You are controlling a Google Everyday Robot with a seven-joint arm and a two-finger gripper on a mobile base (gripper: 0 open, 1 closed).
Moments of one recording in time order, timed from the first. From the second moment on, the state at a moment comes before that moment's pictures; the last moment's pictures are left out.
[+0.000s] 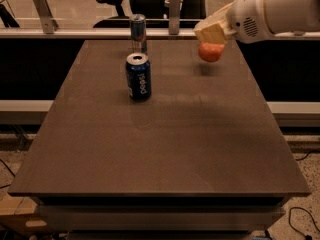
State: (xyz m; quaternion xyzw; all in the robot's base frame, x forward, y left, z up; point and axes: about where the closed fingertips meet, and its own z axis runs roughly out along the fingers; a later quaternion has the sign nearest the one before) arm 0.591 -0.106 1.005 -0.44 0.75 0.14 0.48
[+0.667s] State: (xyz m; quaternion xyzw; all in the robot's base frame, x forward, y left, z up) arm 0.589 -0.093 0.993 -0.44 0.76 0.14 0.47
